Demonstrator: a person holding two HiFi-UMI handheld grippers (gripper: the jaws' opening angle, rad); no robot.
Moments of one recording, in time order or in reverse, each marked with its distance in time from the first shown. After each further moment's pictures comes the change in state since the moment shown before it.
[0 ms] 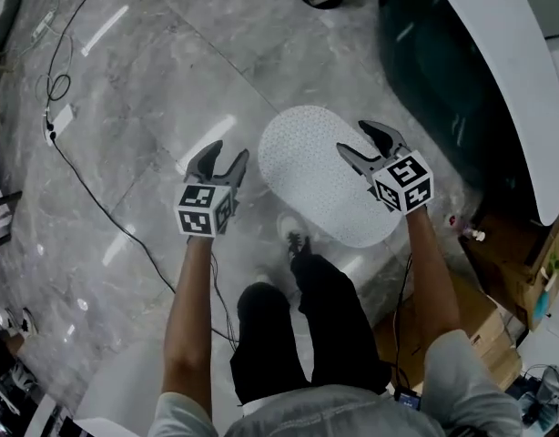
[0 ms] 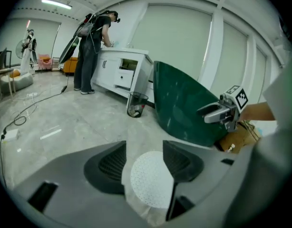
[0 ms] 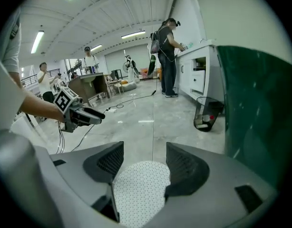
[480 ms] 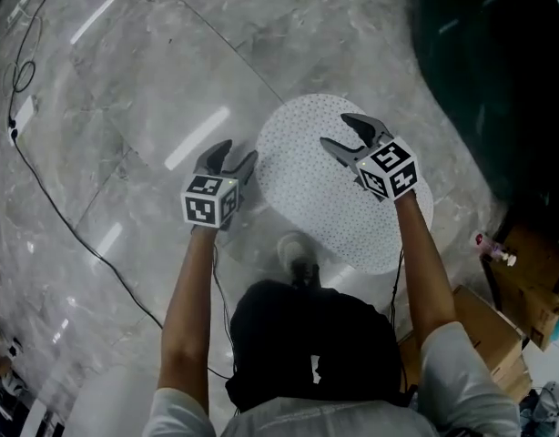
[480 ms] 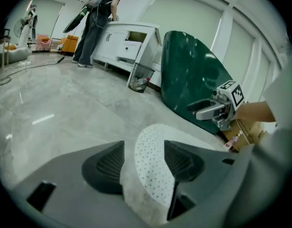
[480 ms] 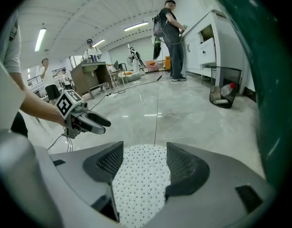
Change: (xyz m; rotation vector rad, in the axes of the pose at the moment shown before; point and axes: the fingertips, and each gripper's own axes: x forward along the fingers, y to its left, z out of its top) left arm 0.168 0.050 -0.185 -0.071 0.083 -0.086; right arm 0.191 -0.023 -0.152 -0.016 0.049 0.096
